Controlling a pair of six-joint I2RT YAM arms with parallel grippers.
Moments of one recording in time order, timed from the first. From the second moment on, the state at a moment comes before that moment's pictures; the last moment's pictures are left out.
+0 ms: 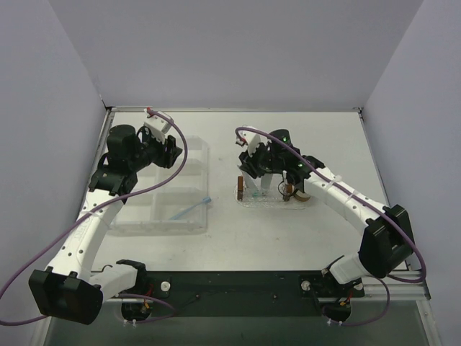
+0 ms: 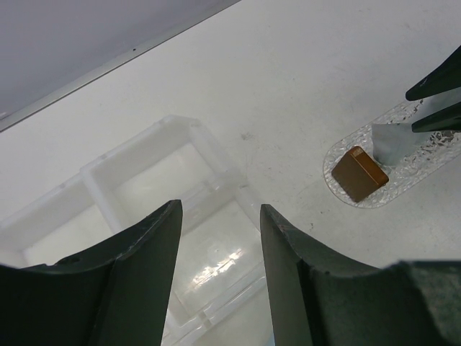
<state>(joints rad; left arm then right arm) -0.21 1.12 1.09 -0.30 0.36 0.15 0.59 1.46 1.10 -0.18 -0.29 -0.33</state>
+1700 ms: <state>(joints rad) -0.21 1.11 1.07 -0.30 0.36 0.16 0.63 1.52 1.13 -0.22 -0.17 -0.36</state>
